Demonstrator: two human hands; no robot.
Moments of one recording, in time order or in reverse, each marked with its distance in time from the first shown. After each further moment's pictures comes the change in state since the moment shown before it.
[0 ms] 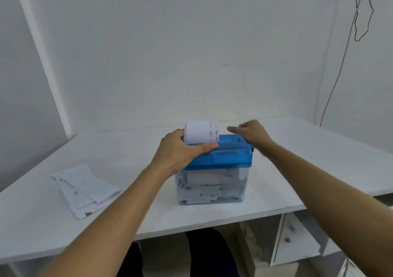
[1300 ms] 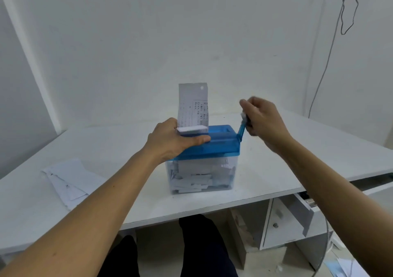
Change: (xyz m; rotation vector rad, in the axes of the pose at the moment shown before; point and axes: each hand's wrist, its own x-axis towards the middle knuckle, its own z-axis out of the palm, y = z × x) left_hand -0.001 0.011 -0.003 0.206 -0.088 0.000; right_hand -0.078 -0.019 -0.047 0.287 0.038 -0.327
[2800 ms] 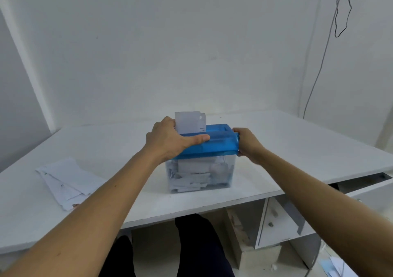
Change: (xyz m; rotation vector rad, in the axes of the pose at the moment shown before) left_hand 0.008 -0.003 0.010 0.119 0.072 -0.042; right_hand 0.027 0.096 0.020 -0.361 -0.170 0.368
